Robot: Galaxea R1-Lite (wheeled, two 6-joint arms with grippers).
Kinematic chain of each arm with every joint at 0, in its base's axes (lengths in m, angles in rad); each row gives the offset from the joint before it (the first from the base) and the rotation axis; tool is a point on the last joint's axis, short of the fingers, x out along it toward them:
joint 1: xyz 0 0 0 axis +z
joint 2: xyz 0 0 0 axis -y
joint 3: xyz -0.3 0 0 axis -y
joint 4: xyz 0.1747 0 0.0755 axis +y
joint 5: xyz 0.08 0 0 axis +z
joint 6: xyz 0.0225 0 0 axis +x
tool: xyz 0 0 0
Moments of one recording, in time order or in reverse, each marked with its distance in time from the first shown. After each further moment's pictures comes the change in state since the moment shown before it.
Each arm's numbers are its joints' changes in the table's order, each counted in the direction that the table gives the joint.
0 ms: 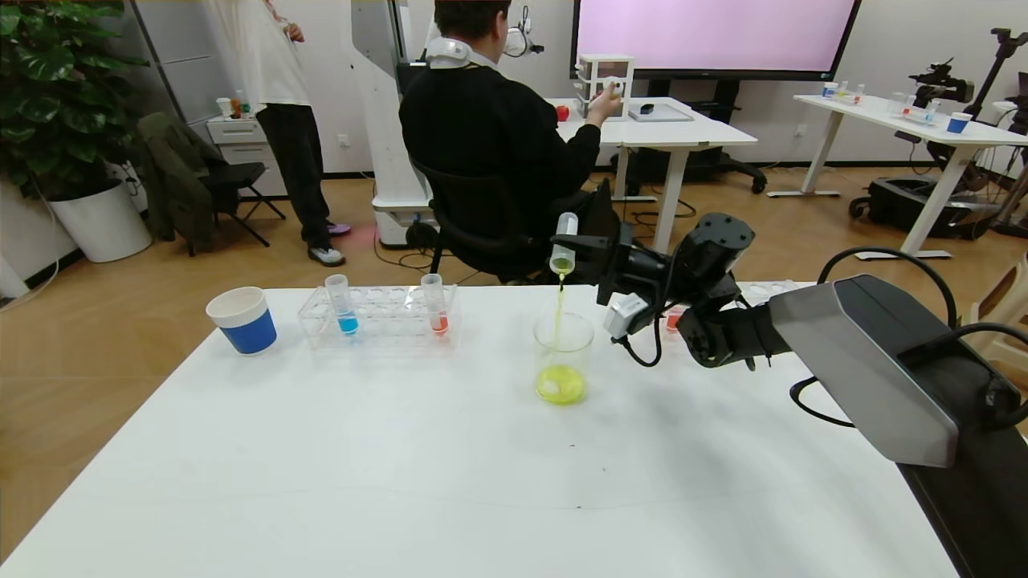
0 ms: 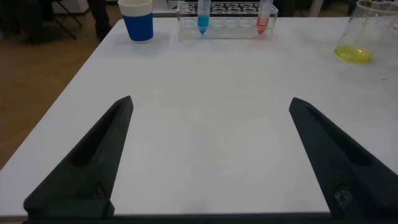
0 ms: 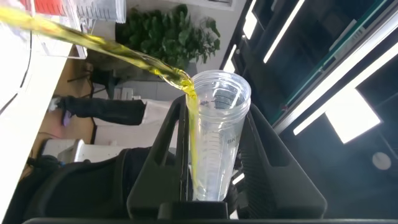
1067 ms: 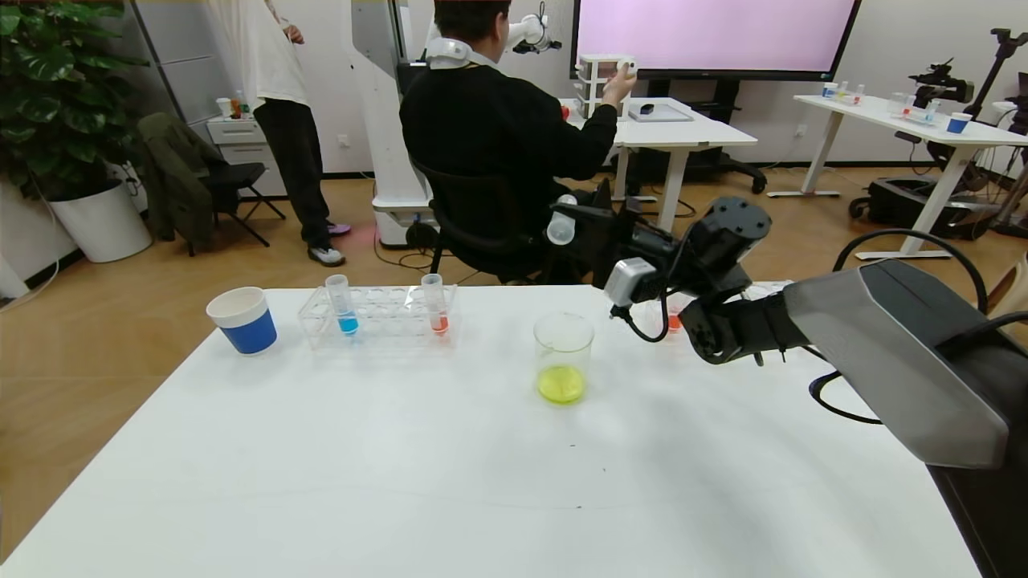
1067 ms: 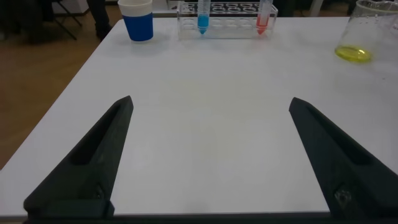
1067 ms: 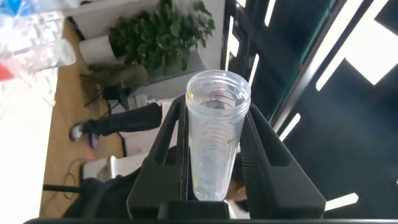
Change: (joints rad) left arm 0.000 0.000 0.000 0.000 0.000 0.000; right arm 0.036 0.105 -0.111 -0.141 -0.146 0.424
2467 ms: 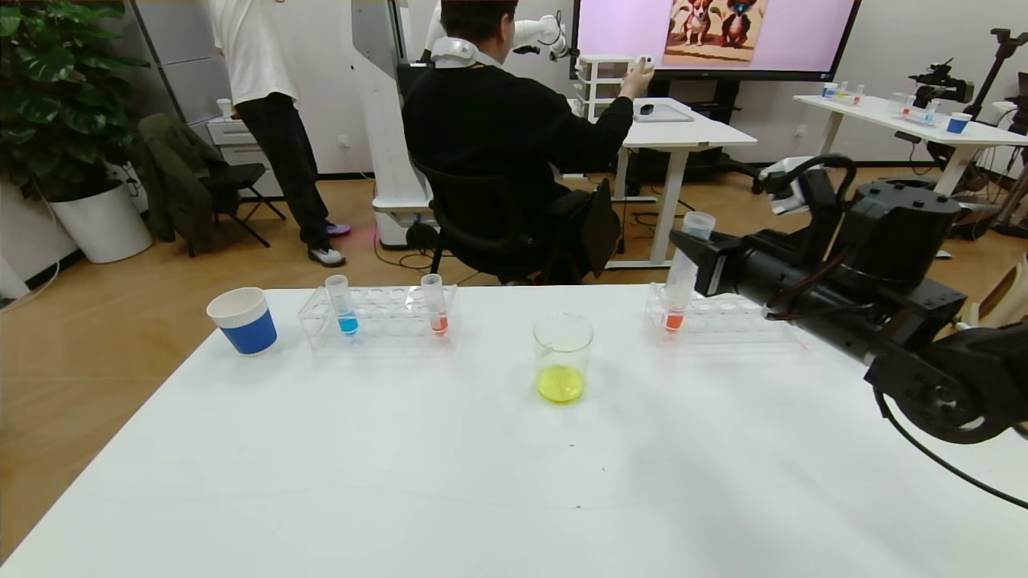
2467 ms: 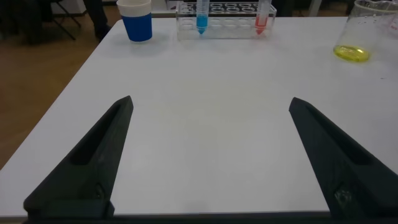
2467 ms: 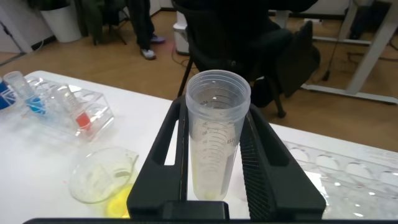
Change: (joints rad) left arm 0.000 0.000 0.000 0.000 0.000 0.000; right arm -0.048 0.644 -0.789 0.369 -0.776 1.104
